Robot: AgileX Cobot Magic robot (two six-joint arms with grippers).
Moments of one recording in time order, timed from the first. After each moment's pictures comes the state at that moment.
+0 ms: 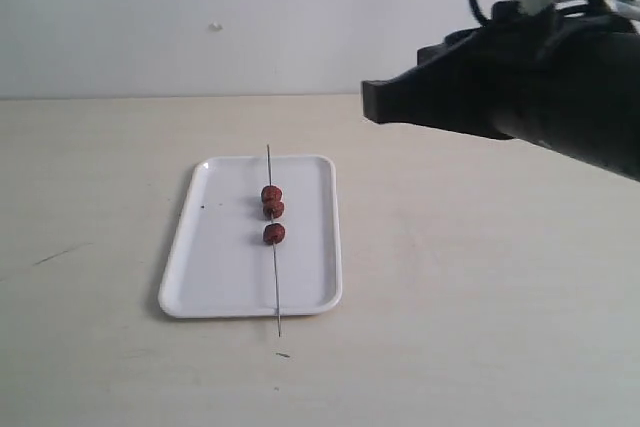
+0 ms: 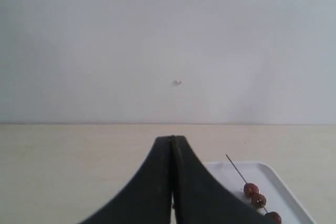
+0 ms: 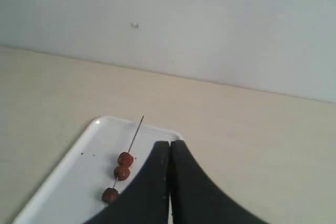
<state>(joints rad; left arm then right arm) -0.13 0.27 -0.18 -1.73 0.06 1.59 0.71 1.18 -0.73 1.61 -0.44 -1.38</state>
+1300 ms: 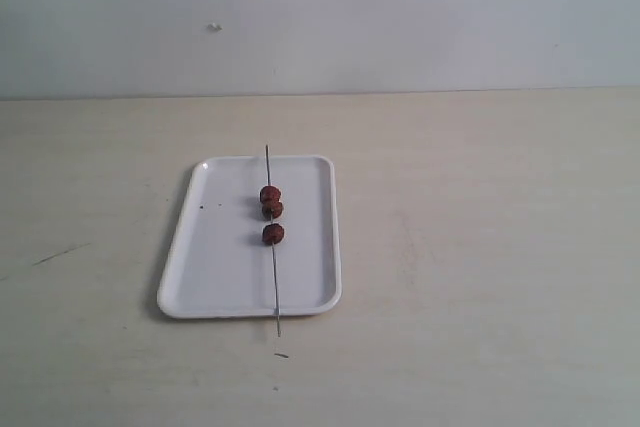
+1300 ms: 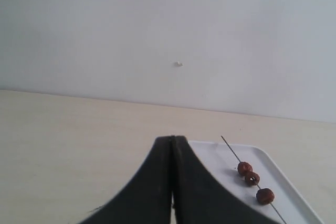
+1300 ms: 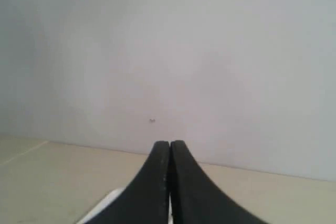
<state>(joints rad) -0.13 0.09 0.00 -1.73 0.05 1.51 0.44 0.27 -0.30 1.72 -0.10 -1.61</state>
